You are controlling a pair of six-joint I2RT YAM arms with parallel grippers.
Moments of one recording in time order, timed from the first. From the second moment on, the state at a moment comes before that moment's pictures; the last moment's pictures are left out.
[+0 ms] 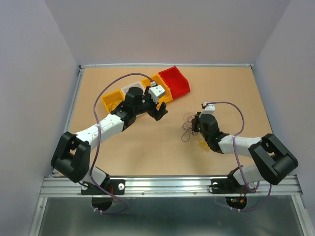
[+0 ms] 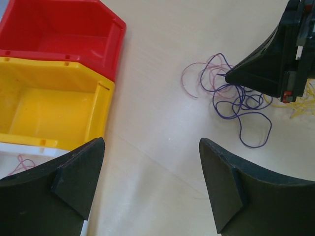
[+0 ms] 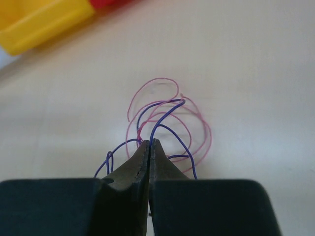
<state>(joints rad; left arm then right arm) -0.57 1.44 0.93 0.14 0.37 0.16 0.58 1.42 0.44 0.52 0.38 0.42</state>
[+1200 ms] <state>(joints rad) -0.61 1.67 1.01 0.02 0.61 0.24 0.64 1.14 0.27 0.72 -0.13 0.29</state>
